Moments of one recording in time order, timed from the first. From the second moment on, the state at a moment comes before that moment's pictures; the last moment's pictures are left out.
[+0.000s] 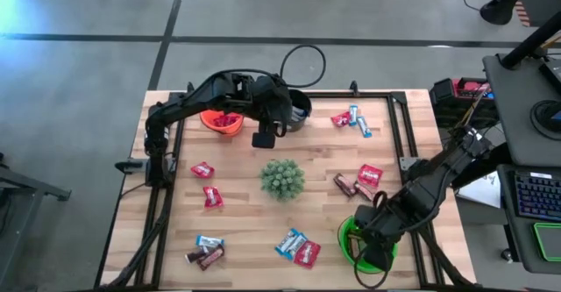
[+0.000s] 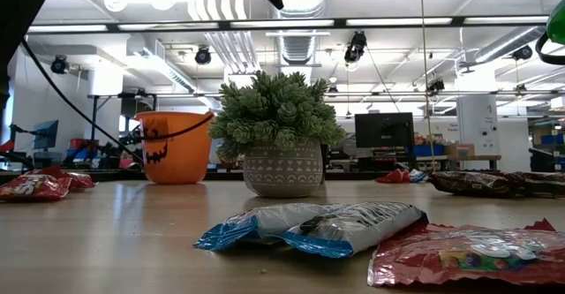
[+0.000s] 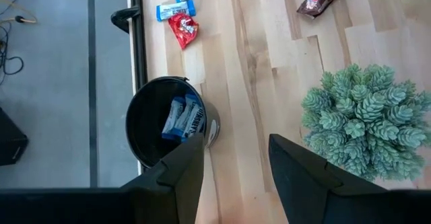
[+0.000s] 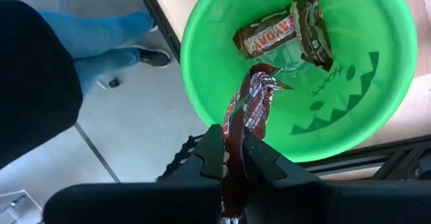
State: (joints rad) left arm 0.15 1.93 2.35 -1.42 -0.18 0.39; right arm 0.69 1.56 1.60 -1.30 -0.27 1.22
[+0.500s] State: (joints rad) left arm 0.15 1.93 2.35 -1.47 -0.17 0.36; right arm 0.69 1.56 1.60 -1.31 -0.25 1.19
